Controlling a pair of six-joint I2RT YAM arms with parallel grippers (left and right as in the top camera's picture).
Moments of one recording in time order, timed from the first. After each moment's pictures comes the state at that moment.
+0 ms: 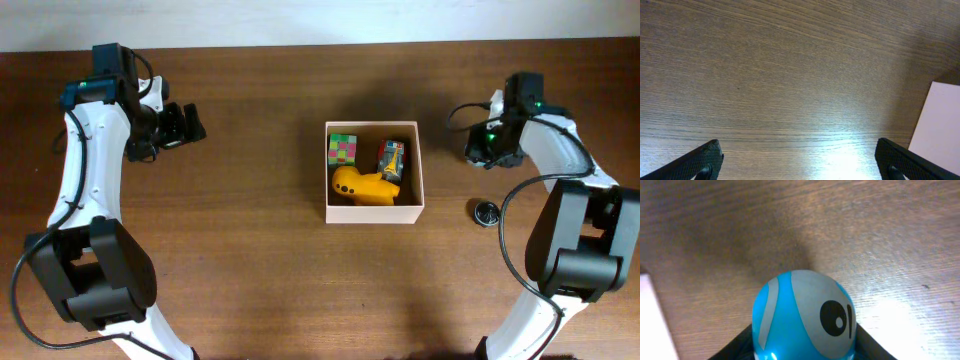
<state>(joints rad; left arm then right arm) 0.15 1.96 1.78 -1.13 0.22 -0.09 -0.18 2.03 1.51 -0.79 -0.09 0.04</state>
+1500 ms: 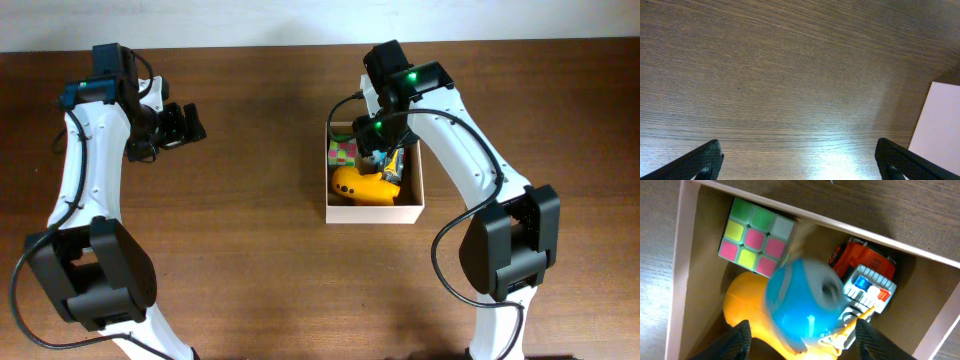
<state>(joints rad) 0.15 1.96 1.78 -1.13 0.22 -0.09 0.34 2.10 1.91 -1.18 -0.08 0.08</state>
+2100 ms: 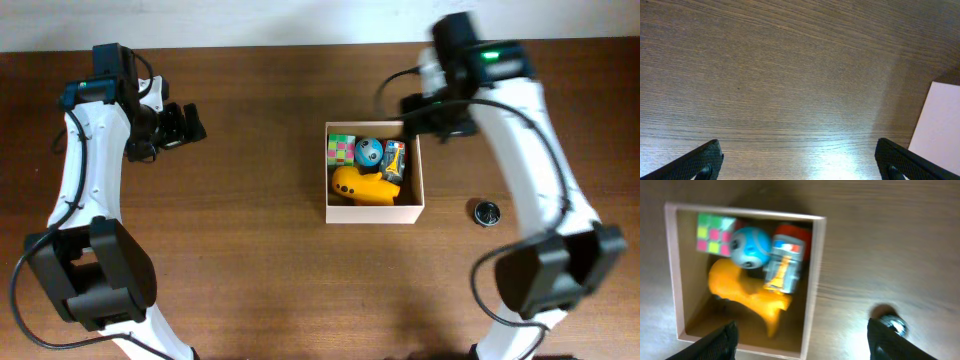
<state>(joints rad) 0.15 1.96 1.78 -1.13 0.22 -0.09 0.13 1.92 2.01 -1.39 -0.08 0.12</state>
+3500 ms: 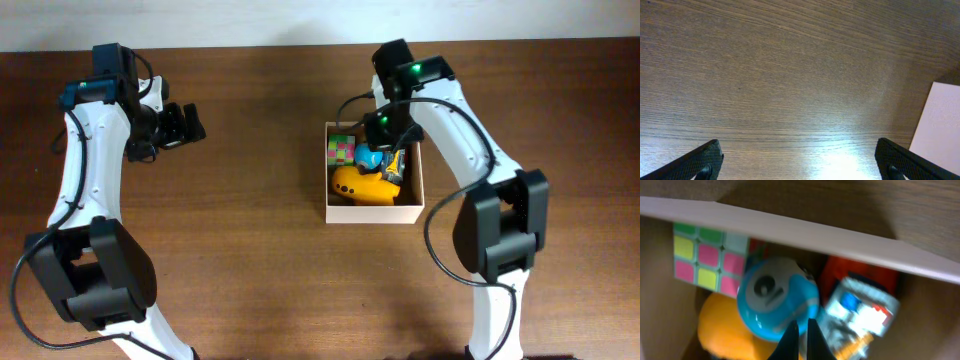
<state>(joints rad) 0.15 1.96 1.78 -1.13 0.21 -0.09 0.29 2.22 1.99 -1.22 -0.12 0.14</state>
